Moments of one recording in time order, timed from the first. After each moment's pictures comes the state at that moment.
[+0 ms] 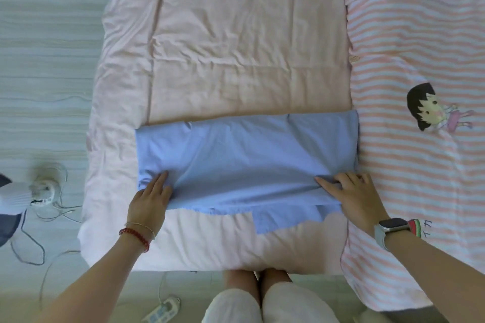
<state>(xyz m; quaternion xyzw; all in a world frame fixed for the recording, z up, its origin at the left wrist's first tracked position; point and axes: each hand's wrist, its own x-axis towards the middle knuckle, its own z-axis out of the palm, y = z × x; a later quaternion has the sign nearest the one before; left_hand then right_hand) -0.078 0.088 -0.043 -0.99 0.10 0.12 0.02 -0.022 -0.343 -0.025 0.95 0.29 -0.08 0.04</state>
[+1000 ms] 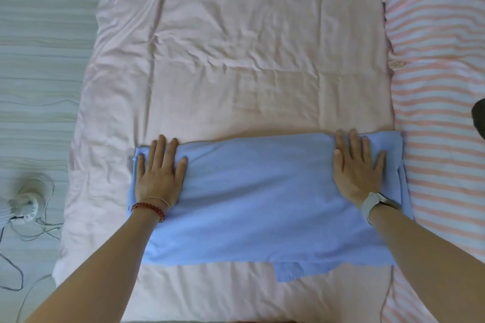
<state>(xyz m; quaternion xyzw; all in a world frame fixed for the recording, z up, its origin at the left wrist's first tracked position) 0.016 0.101 -0.132 -0.97 -0.14 0.15 -0.11 0.071 -0.277 -0.121 0.97 -0.07 -0.24 -0.03</state>
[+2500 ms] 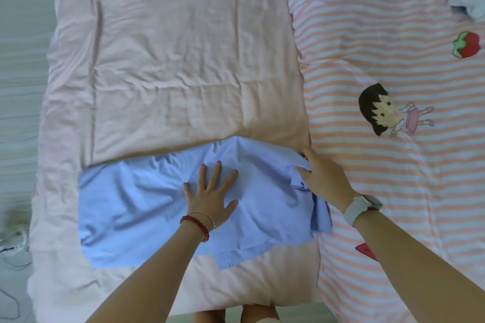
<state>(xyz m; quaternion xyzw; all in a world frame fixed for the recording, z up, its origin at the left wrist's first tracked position) 0.005 -0.114 -0.087 -0.93 0.06 0.36 -0.03 0.056 -0.365 -0.035 0.94 -0.01 -0.24 -0.26</state>
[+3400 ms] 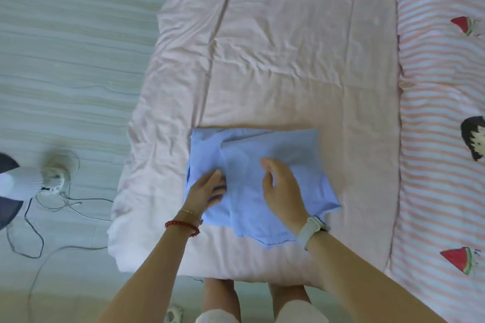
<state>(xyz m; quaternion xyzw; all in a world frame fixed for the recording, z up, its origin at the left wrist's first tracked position) -0.060 0.110 -0.046 -0.53 -0.41 0.25 -0.70 -0.022 -0.058 -0.011 0.91 0.03 -0.16 -0.37</state>
